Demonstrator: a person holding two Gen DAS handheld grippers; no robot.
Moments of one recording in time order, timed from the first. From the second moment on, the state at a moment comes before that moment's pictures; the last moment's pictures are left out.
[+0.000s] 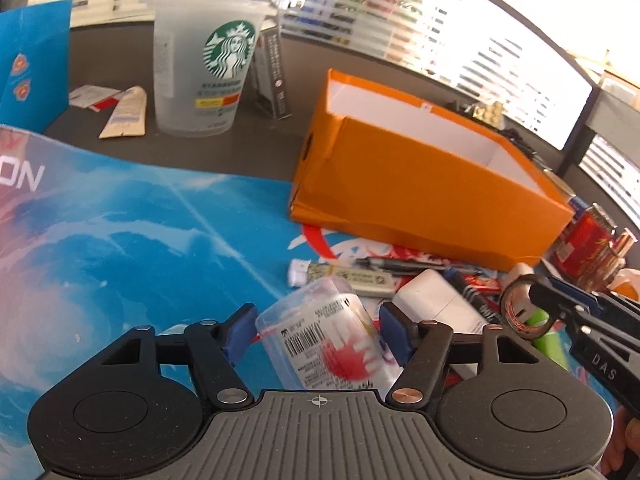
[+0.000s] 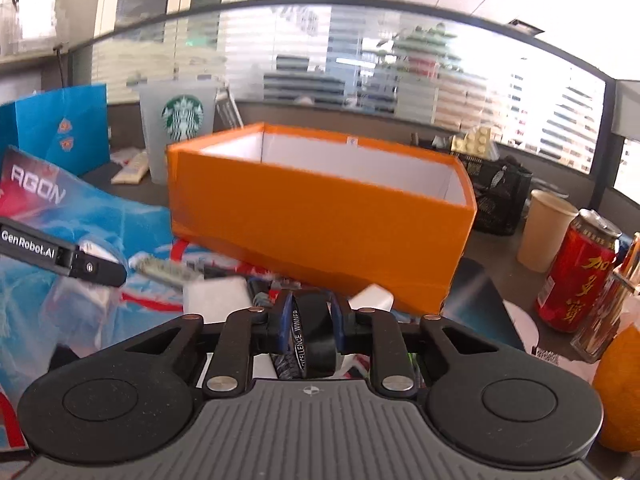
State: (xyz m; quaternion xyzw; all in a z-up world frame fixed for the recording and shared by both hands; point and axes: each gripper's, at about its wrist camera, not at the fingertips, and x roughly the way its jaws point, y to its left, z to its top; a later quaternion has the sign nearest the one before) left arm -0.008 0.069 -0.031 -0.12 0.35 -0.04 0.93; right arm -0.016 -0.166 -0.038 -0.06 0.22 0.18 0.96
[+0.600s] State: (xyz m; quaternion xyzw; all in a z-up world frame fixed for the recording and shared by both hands) left arm -0.018 0.041 -0.042 -0.10 0.41 -0.11 0.90; right arm -0.013 -0.161 -0.051 -0.10 0.26 0.18 0.94
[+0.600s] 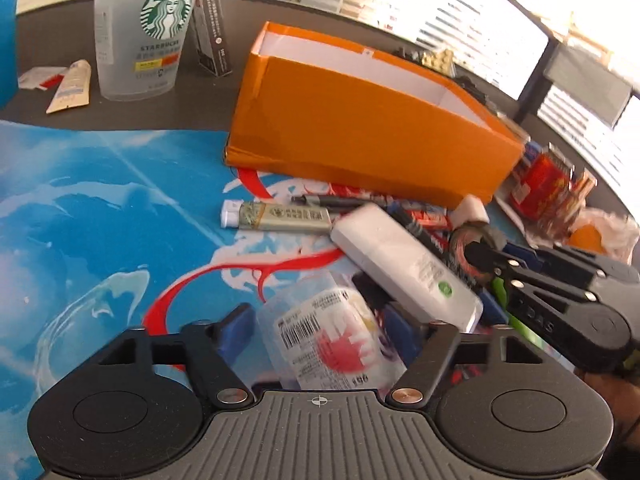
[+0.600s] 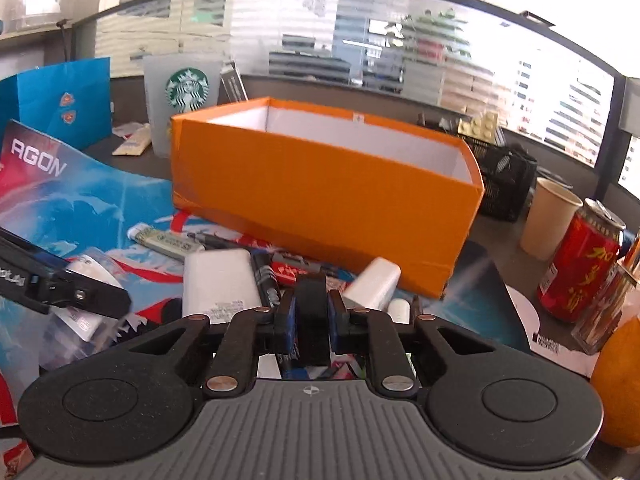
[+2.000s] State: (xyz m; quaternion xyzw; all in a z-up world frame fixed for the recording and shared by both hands) left arm 0.081 0.049 0.105 -0.10 0.25 -0.16 0.95; right arm 0.064 -0.171 0.063 -0.03 0.16 0.18 0.97
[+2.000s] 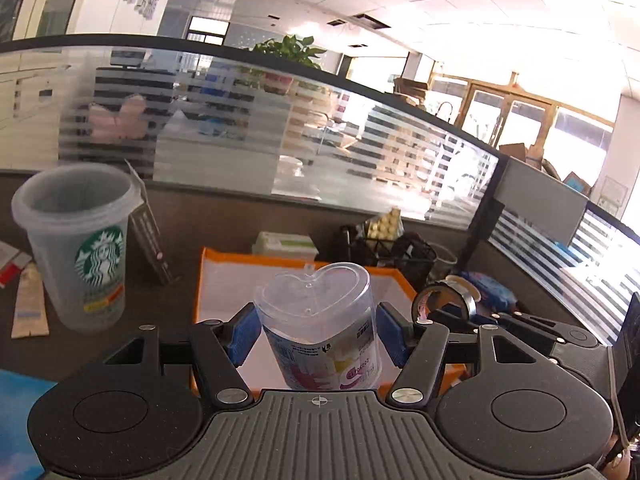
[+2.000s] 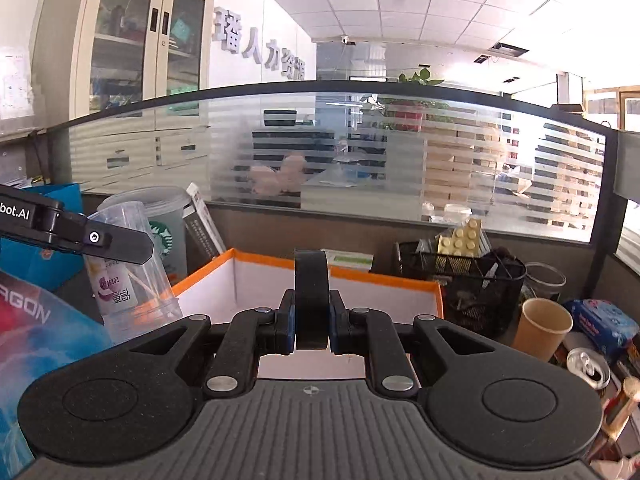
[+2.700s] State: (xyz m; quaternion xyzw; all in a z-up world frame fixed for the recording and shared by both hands) left arm 0.170 0.037 0.040 -0.09 0.34 -0.15 0.92; right arm 0.167 -0.156 0.021 -0.05 0.29 0.18 0.94
